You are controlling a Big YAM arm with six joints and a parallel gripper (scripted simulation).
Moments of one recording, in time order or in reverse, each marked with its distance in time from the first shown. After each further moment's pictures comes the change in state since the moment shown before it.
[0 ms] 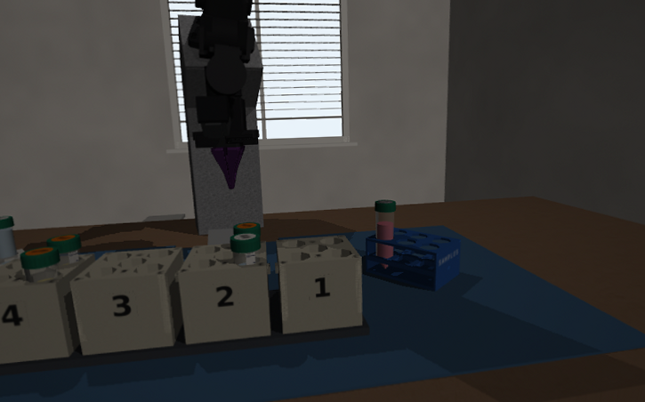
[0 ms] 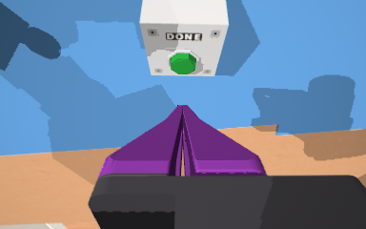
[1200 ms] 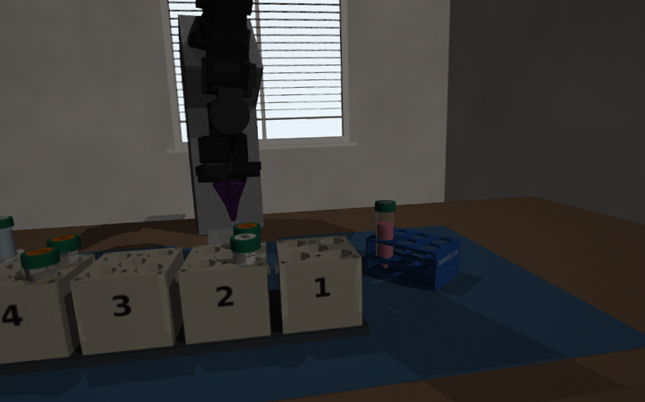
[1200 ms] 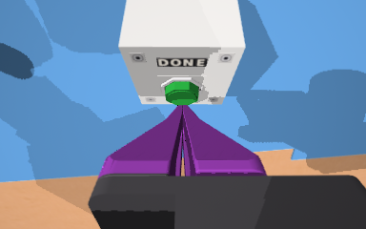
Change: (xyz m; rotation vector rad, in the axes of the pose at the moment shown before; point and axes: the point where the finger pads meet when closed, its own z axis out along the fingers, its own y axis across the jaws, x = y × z) arm 0.000 -0.001 0.057 0.003 0.002 0.014
